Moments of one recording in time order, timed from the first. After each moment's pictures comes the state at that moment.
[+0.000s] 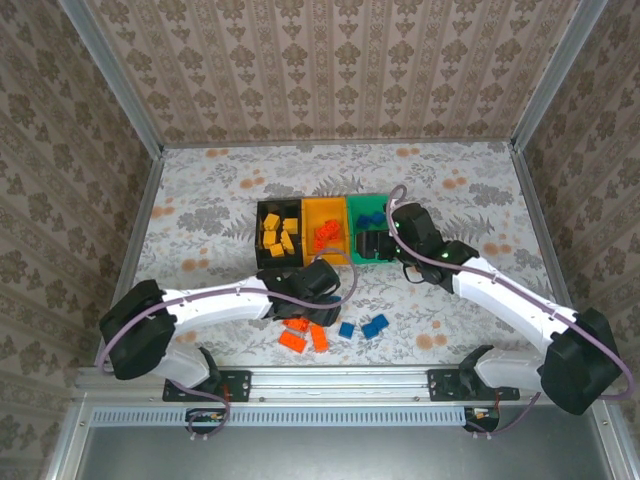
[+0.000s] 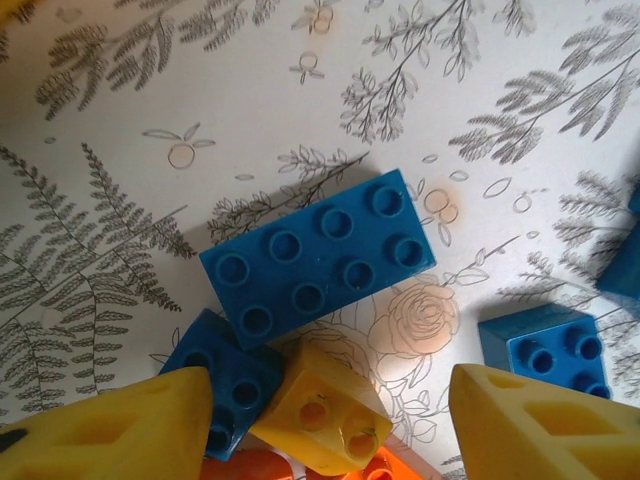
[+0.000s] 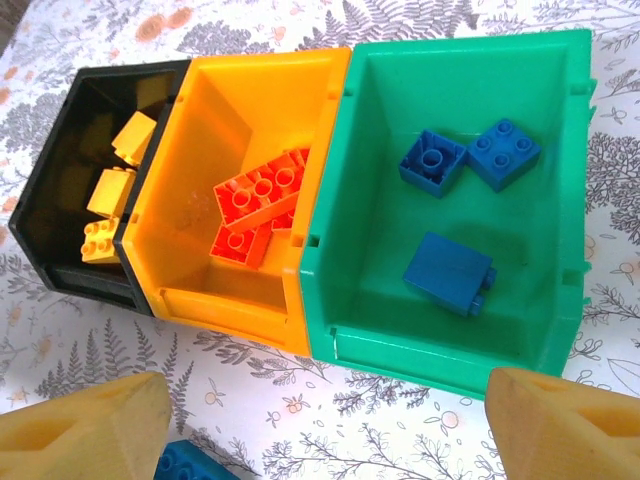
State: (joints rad) left arm -1.10 1.45 0.83 -0.53 -0.07 -0.48; right arm 0.57 1.21 0.85 -0.33 0.05 0.46
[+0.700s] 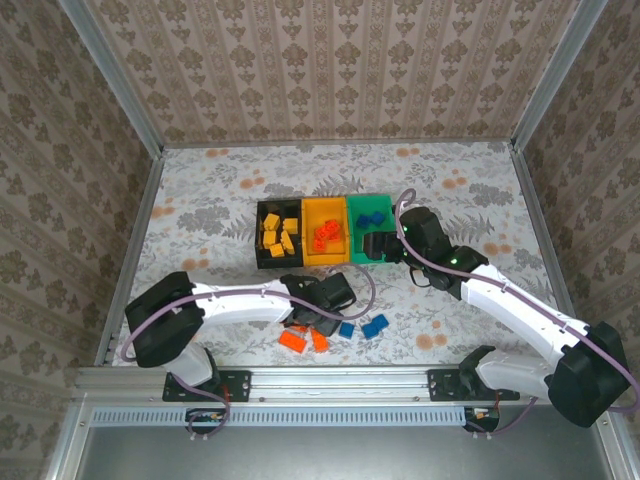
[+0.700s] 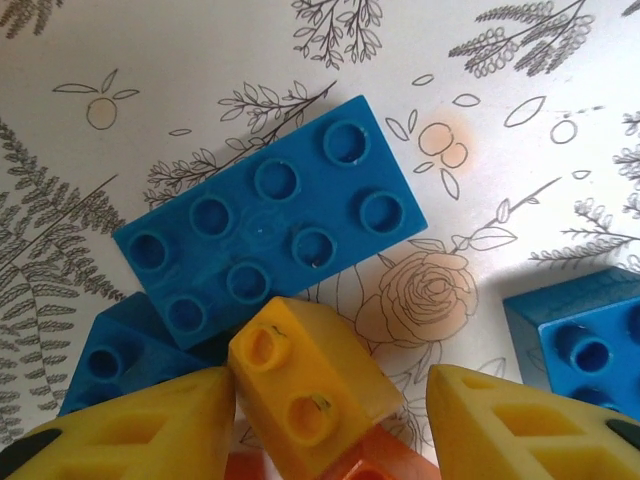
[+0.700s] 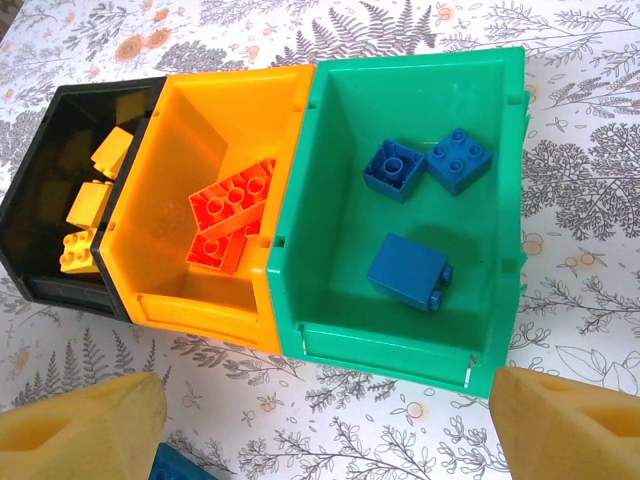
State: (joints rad) left arm -1.19 1.59 0.89 -0.59 -0.16 -0.46; right arm 0.55 1.15 0.82 -0.35 0.09 0.45
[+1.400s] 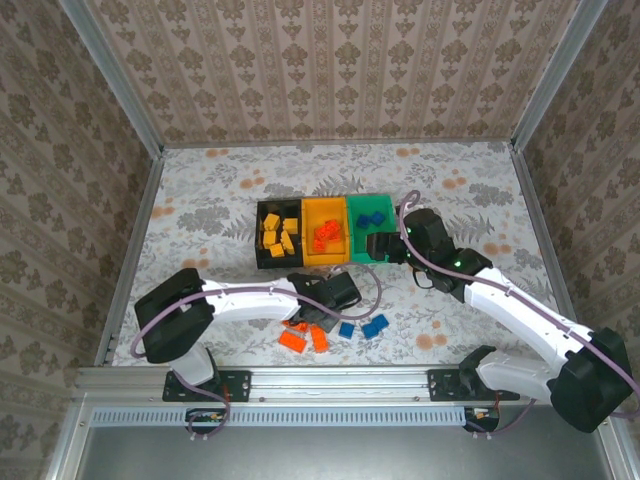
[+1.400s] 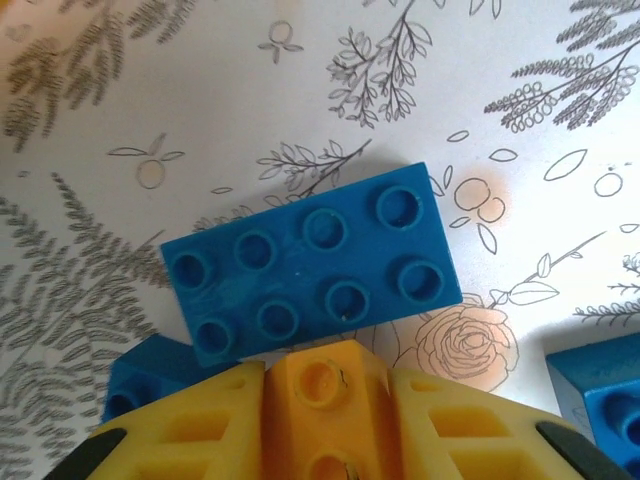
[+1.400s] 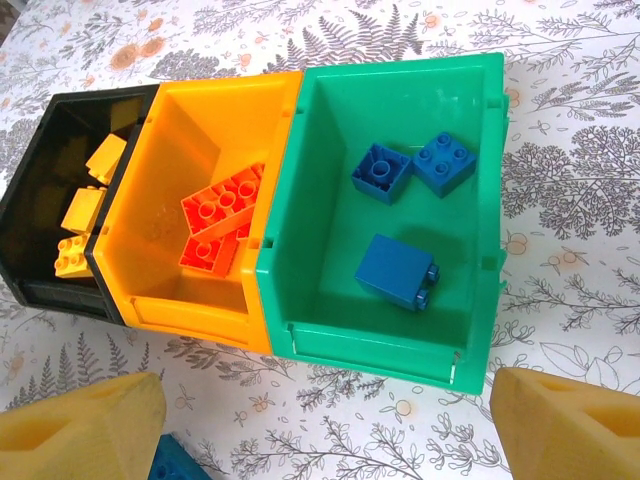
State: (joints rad) left arm -1.19 1.61 0.93 -0.60 -0.25 -0.42; right arm 0.54 1.12 0.80 -0.35 0.10 0.45
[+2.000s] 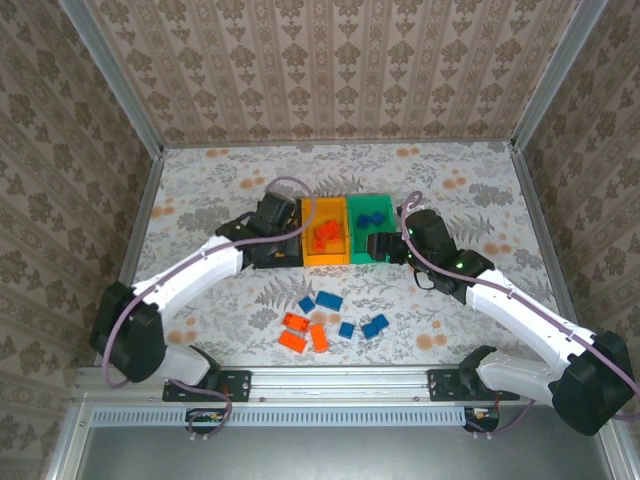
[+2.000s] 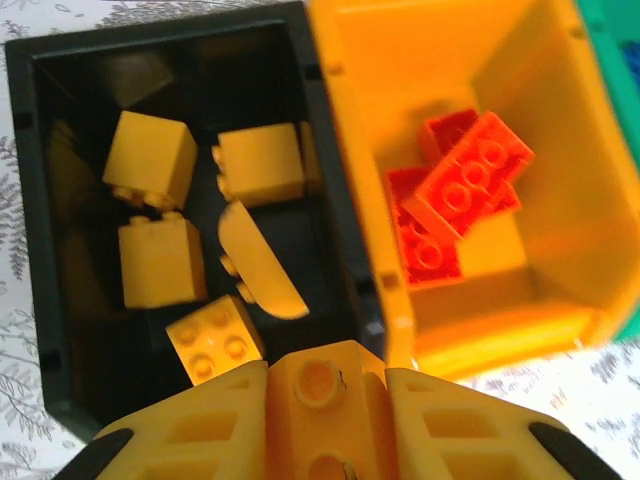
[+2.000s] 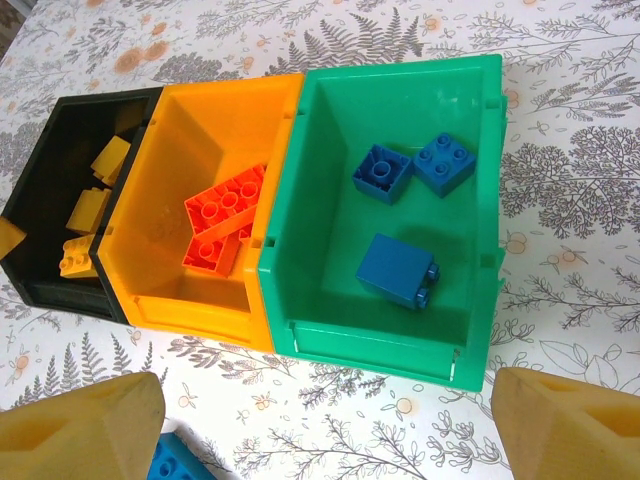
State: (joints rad) left arm -0.65 1.45 1.05 -0.53 -0.15 -0.40; right arm 0.54 1.10 0.79 -0.35 0.10 0.45
